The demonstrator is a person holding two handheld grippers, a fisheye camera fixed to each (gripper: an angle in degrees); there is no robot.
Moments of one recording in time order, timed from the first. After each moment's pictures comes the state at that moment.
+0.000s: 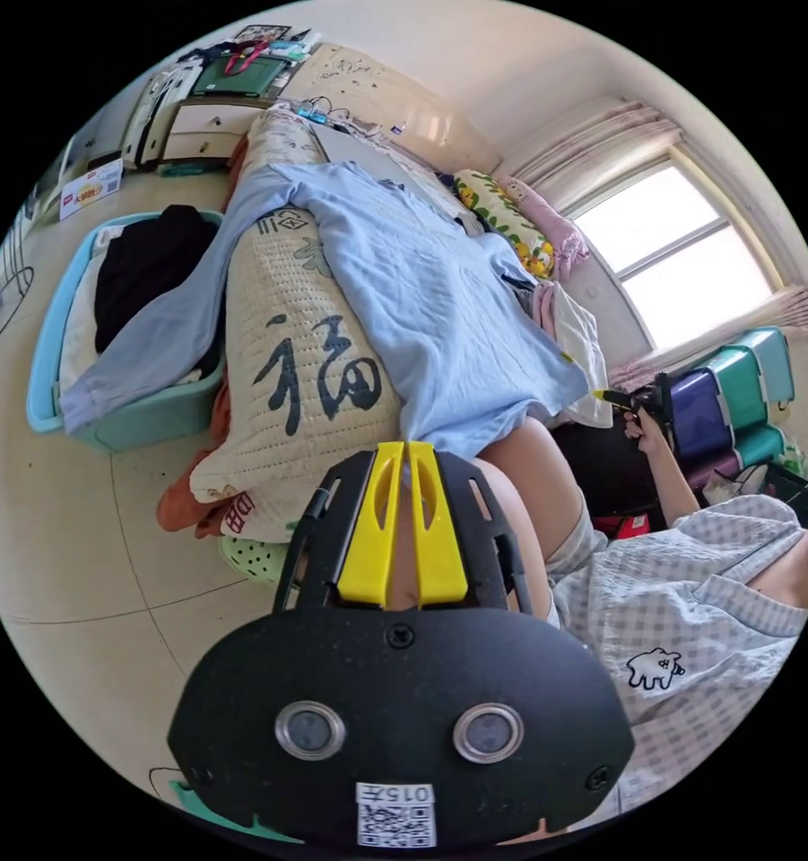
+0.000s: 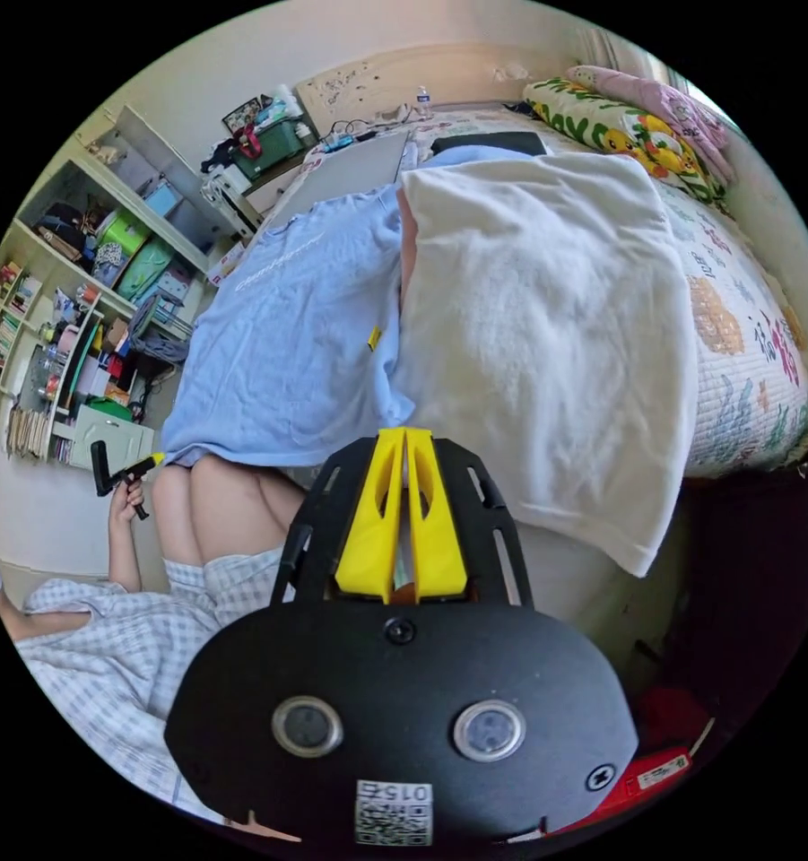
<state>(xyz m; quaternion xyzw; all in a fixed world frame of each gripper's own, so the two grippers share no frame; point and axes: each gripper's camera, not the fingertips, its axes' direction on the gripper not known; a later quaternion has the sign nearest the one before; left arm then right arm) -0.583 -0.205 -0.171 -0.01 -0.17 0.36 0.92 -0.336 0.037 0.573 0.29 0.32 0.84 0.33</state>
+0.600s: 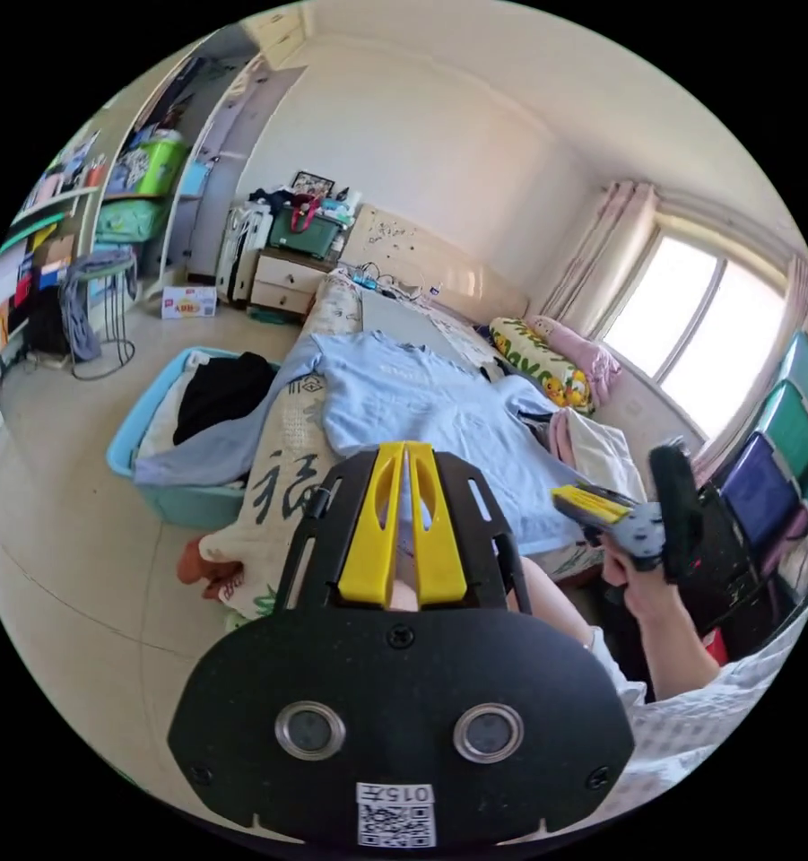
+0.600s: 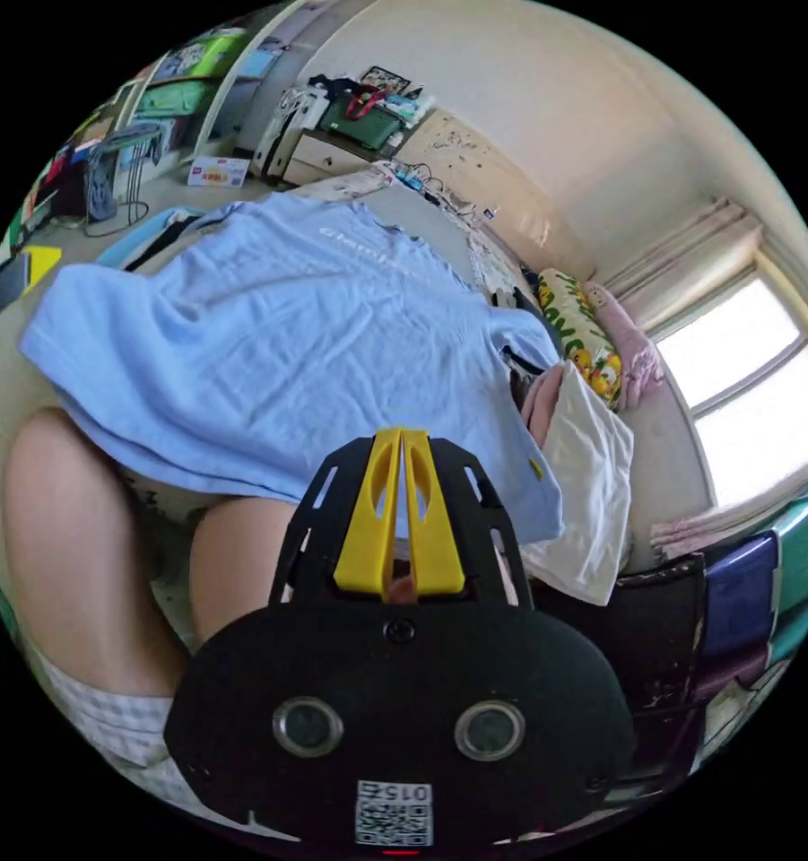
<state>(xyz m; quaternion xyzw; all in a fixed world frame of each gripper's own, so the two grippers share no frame) -0.536 -0.070 -0.164 0.29 -0.19 0.37 0.86 -0.123 -0.369 0.247 -0.10 0.57 0.75 0.33</state>
